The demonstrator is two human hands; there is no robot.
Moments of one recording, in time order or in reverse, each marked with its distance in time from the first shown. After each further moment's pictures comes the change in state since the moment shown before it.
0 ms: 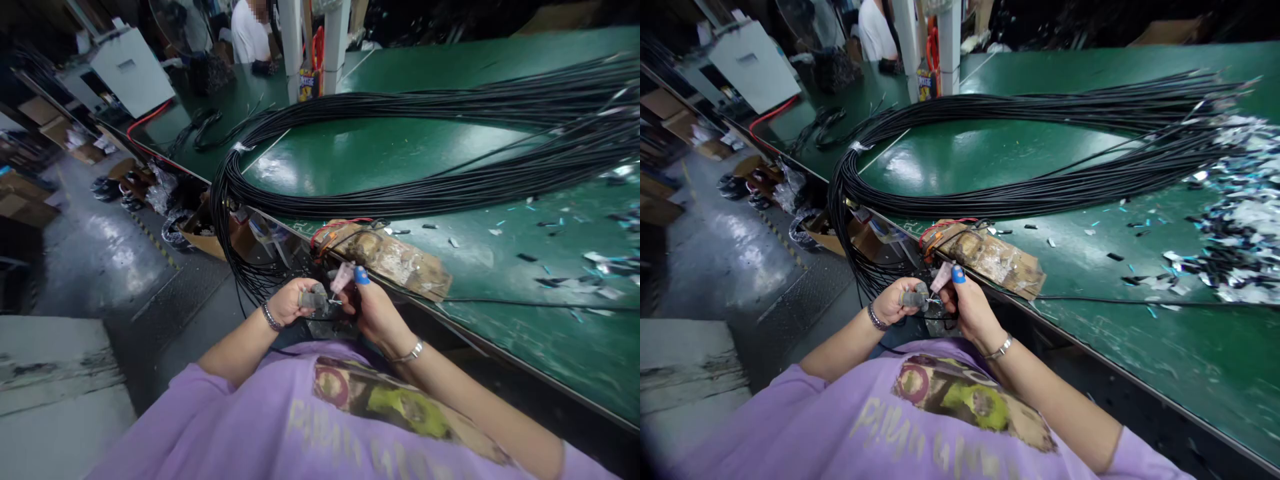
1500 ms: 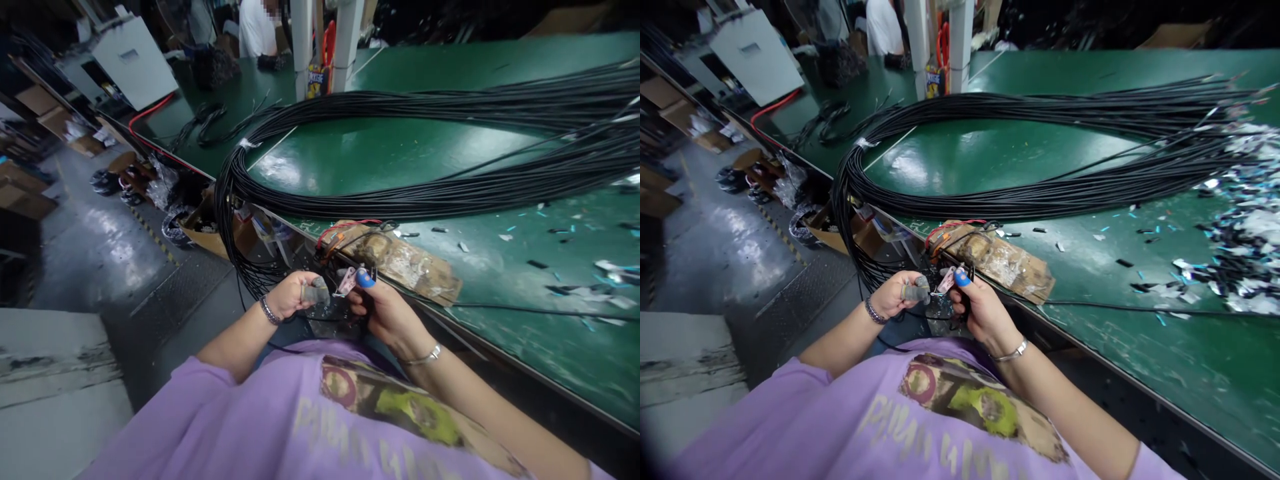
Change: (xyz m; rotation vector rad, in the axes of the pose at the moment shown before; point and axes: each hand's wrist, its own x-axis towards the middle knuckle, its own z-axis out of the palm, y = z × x) left_hand -0.001 0.016 -0.007 0.133 0.017 0.040; right_hand 0.000 -0.012 -0.007 0.075 -0.066 0.116
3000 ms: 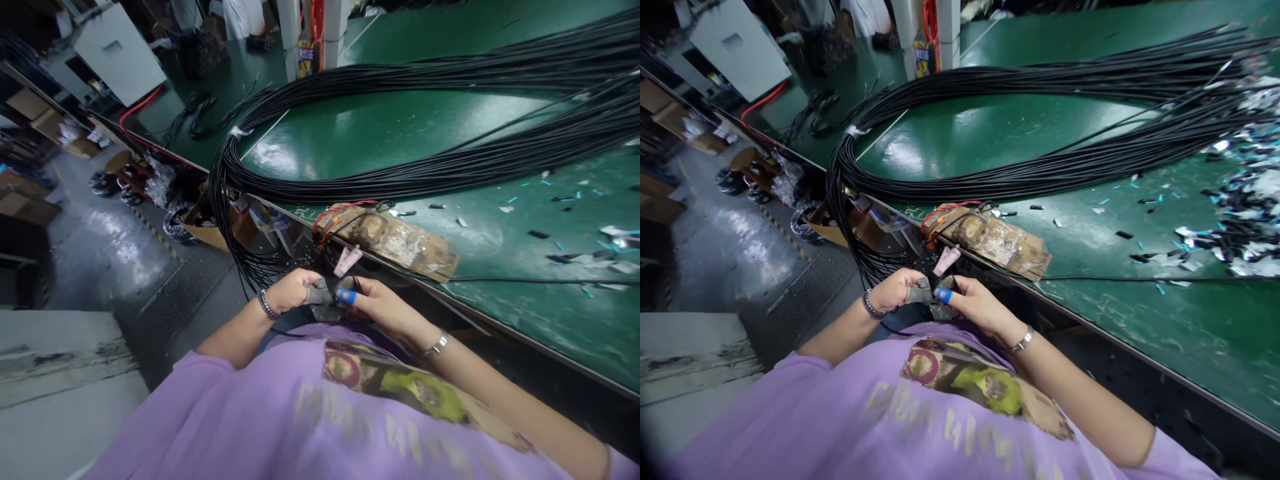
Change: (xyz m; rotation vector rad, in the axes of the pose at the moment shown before) left_hand -0.013 0.005 0.014 0.277 -0.059 -0.111; right_hand -0.014 0.013 -0.018 -0.395 -0.184 0.101
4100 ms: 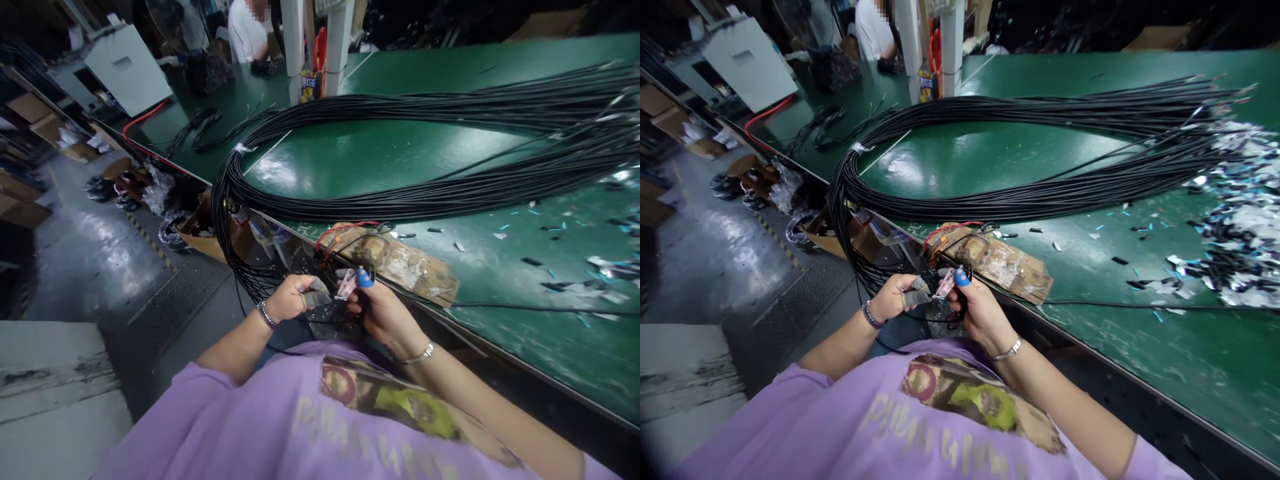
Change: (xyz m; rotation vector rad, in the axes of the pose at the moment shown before) left_hand 0.008 -0.004 -0.017 0.095 0.114 0.379; right_hand 0.021 -0.014 0.012 0.453 0.226 -0.125
